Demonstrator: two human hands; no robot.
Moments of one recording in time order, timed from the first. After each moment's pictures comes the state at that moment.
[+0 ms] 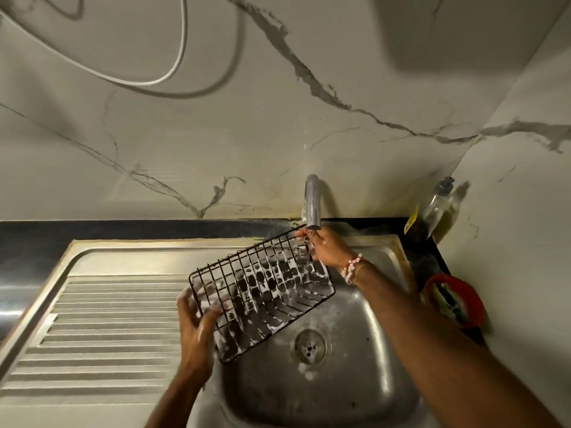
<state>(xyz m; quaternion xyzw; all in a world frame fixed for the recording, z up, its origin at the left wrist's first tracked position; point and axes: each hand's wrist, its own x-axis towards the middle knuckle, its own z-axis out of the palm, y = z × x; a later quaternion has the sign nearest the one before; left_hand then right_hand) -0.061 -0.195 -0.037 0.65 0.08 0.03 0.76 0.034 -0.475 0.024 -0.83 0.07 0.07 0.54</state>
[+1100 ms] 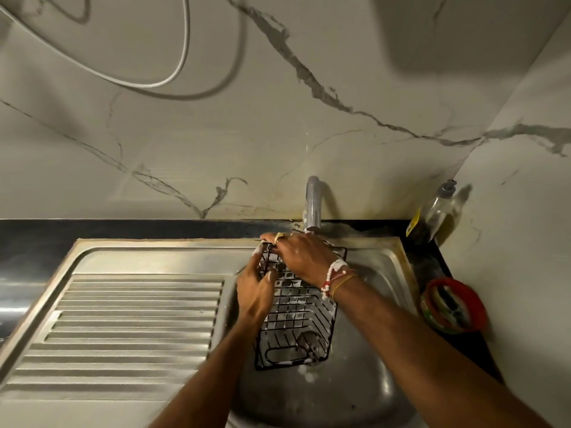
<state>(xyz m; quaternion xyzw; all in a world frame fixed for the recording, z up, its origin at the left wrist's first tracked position) -0.020 -0.297 0.009 0.82 0.03 -0.03 0.56 0.018 -0.432 0.053 -0.95 -0.26 -0.14 0.12</state>
